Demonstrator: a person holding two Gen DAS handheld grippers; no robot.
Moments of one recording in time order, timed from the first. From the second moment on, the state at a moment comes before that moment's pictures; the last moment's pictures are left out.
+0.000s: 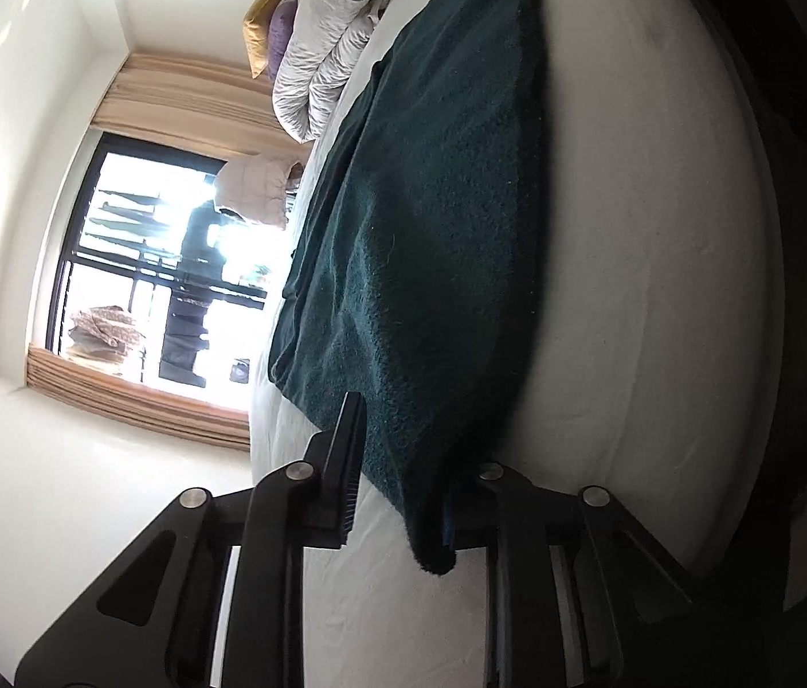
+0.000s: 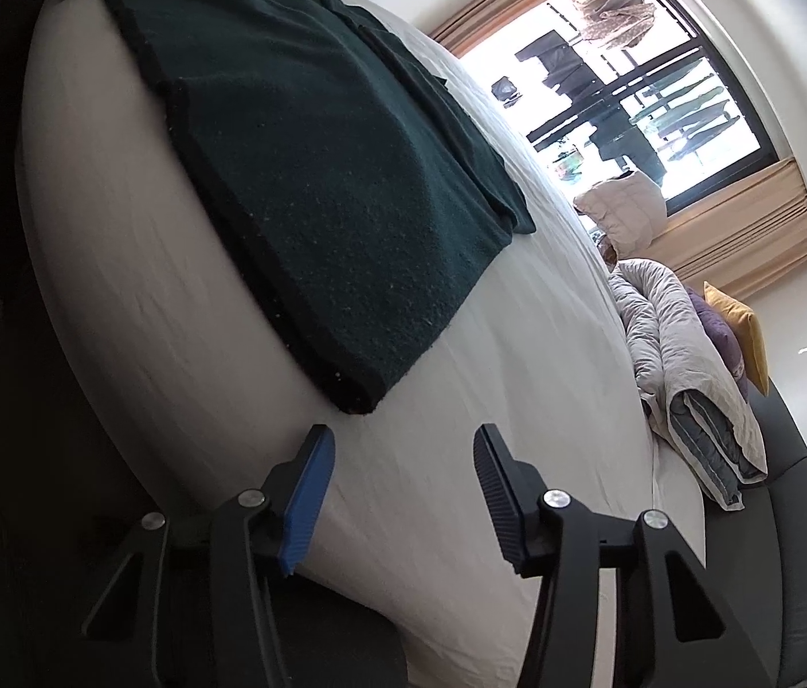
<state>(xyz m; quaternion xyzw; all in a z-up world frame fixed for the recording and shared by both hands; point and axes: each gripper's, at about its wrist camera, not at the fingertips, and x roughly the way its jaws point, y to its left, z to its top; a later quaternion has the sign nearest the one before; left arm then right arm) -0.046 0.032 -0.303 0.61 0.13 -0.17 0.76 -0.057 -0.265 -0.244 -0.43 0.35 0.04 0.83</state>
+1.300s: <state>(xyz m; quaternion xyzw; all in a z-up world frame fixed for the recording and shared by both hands) -0.027 0.048 -0.196 0.38 0.18 -0.14 0.90 -0.022 -0.225 -0.199 -0.42 0.30 0.05 0.86</state>
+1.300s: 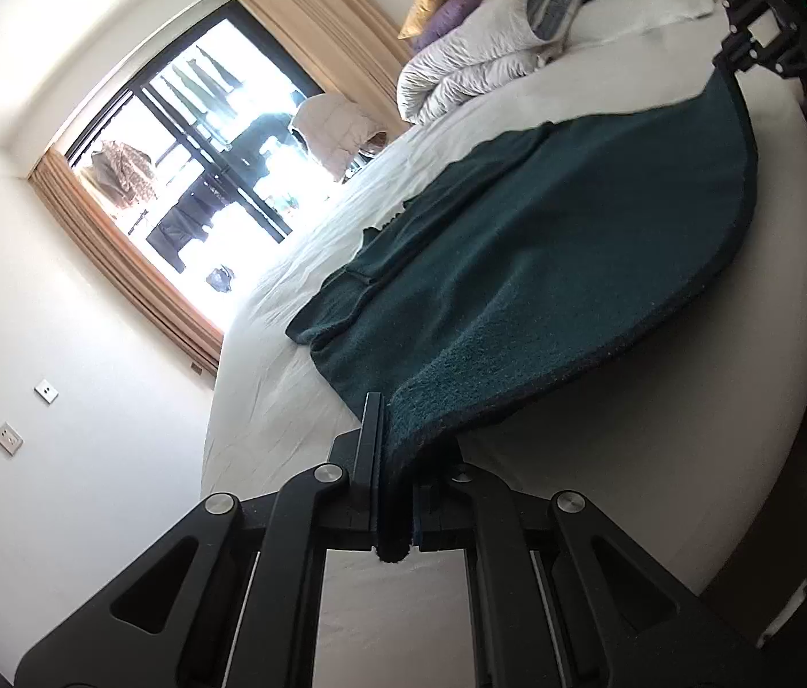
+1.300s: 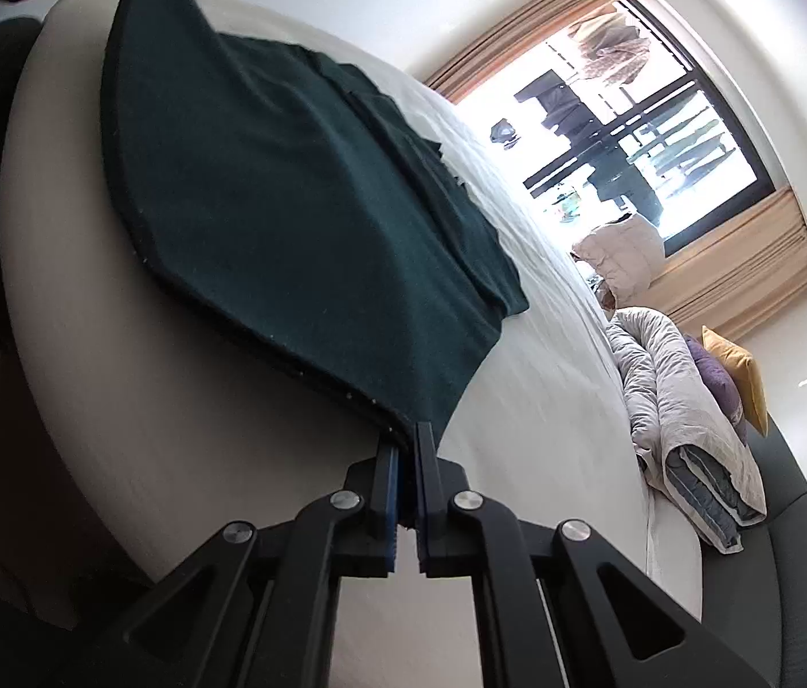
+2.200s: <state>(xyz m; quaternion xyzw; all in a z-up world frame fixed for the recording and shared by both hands) 0.315 0.074 -0.113 0.17 0.32 -0.09 0.93 0.289 -0.278 -0.124 -0.25 0.33 0.00 0.91</state>
